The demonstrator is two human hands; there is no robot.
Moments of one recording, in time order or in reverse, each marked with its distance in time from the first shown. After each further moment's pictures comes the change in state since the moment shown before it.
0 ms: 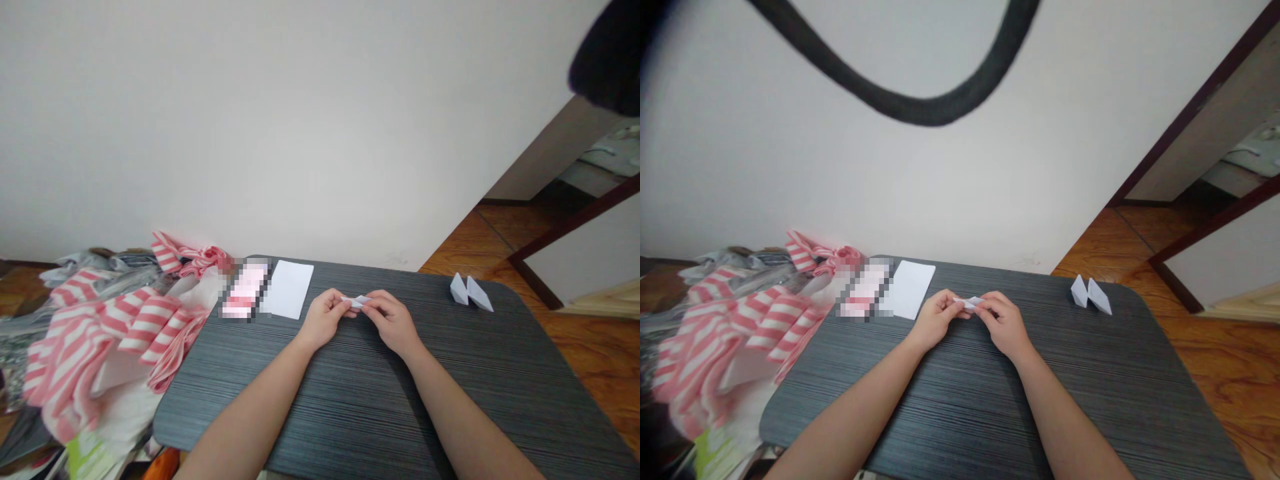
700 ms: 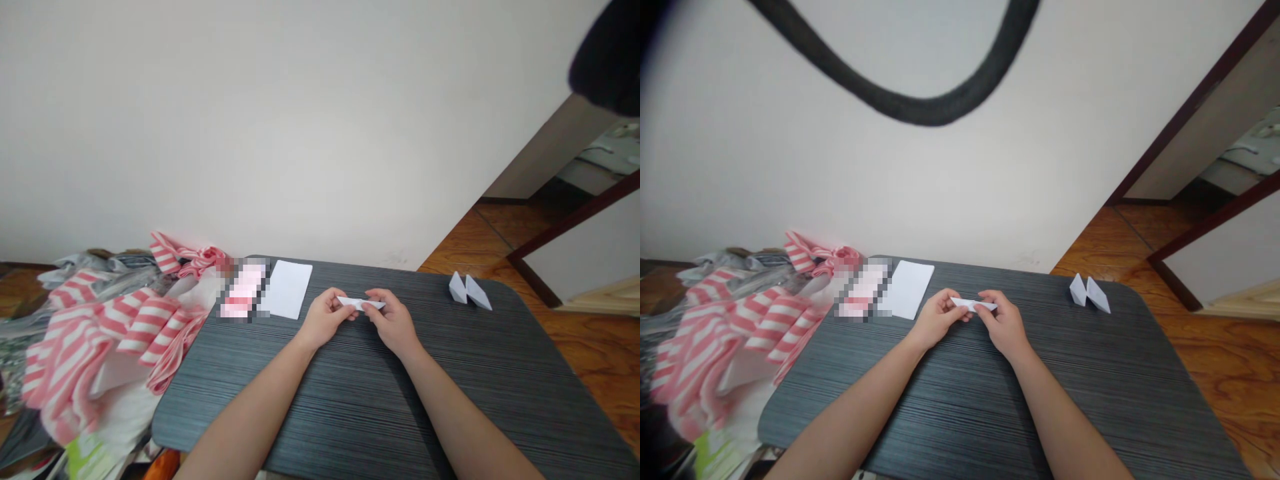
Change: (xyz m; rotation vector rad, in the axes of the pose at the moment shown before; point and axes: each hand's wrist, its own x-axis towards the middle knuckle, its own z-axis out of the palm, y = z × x) left_hand 0.000 -0.005 0.002 -0.023 -0.046 -0.002; right_hand -0.005 0.006 0.010 0.168 0.094 0.211
